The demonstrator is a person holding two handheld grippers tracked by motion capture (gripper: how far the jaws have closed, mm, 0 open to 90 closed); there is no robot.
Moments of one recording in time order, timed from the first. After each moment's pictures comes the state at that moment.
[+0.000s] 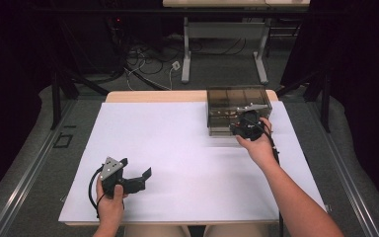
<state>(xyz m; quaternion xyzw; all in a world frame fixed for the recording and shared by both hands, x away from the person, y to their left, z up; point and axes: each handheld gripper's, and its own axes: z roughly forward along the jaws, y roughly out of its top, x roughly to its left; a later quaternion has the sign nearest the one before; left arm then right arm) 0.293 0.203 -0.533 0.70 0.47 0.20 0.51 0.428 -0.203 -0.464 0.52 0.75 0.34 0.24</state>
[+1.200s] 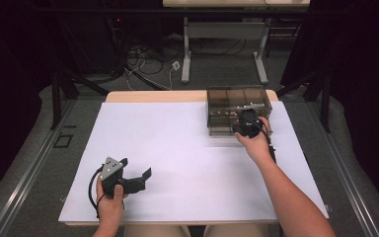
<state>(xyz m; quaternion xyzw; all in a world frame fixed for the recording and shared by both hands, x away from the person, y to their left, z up) 0.293 0.203 -0.533 0.70 0.47 0.20 0.51 0.452 -0.206 -0.486 0.54 0.74 0.31 0.26</state>
